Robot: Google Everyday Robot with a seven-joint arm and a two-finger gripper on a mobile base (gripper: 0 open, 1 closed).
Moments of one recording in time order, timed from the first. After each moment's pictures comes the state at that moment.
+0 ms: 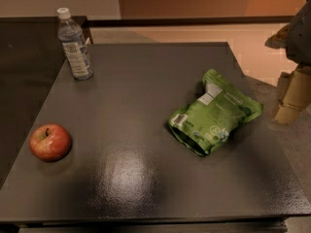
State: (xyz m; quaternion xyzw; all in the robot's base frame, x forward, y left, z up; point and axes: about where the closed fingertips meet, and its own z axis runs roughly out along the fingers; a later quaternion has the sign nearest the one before) arm 0.438 -0.217 0.976 -0.60 0.78 -0.03 0.16
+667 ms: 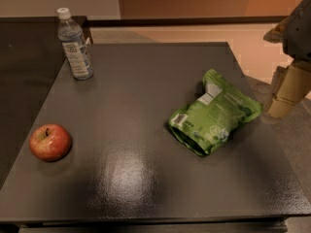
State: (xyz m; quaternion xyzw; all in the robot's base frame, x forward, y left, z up) arm 0.448 -0.209 0.982 -0.59 0.78 -0.04 0.18
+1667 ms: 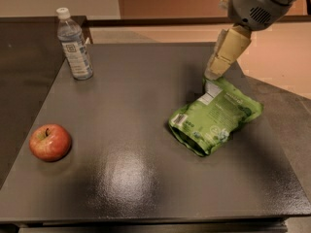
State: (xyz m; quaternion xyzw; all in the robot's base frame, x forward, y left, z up) arm 0.551 -0.138 1.001 -0.60 0.75 -0.01 0.29
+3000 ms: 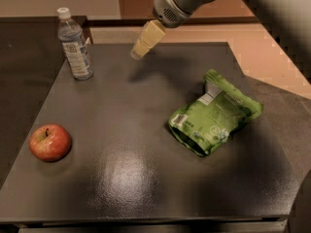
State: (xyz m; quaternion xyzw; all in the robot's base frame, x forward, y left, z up) arm 0.674 0.018 0.964 -0.57 0.72 0.11 0.37
